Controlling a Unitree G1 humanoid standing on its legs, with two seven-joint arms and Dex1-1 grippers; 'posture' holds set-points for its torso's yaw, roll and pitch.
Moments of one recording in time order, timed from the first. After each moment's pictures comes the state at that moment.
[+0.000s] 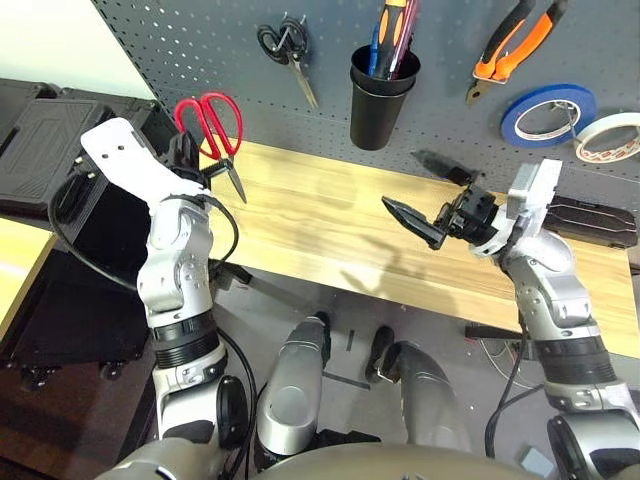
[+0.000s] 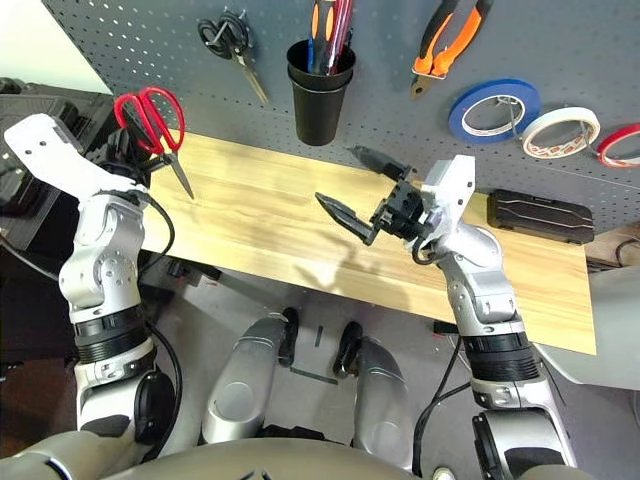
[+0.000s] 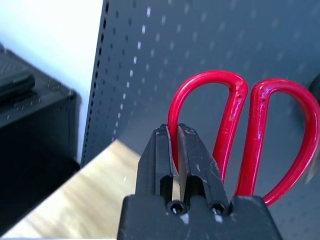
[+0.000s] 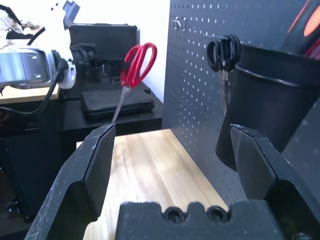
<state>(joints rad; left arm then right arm) -0.50 0.12 0.38 -0.22 -0.35 0.45 0.14 -0.29 -0.35 -0.01 -0.10 0.45 -0.09 0.87</state>
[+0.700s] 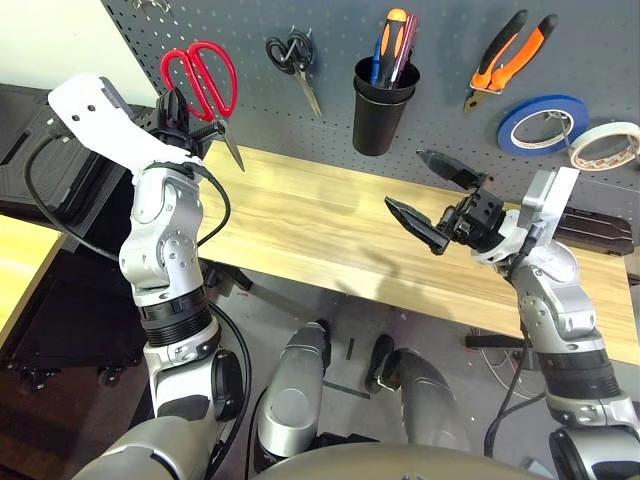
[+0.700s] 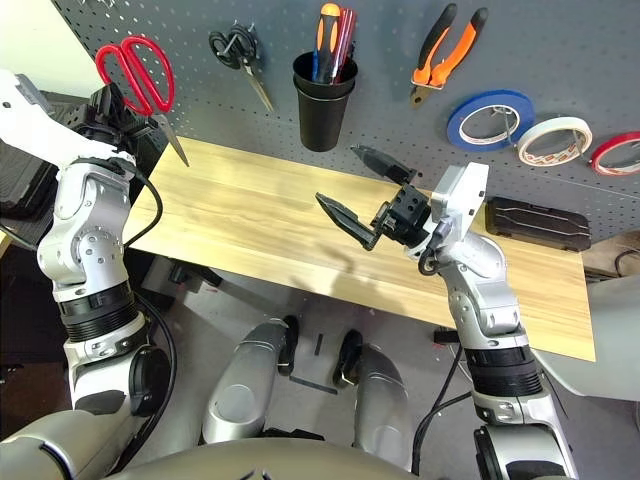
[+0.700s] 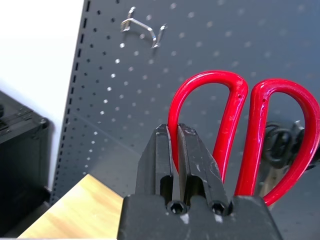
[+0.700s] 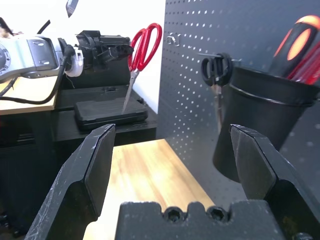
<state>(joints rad) -0.61 0.16 0.37 -0.21 -0.41 0.49 0.14 -0.23 -0.34 -0.03 -0.16 0.47 -0.11 0.83</state>
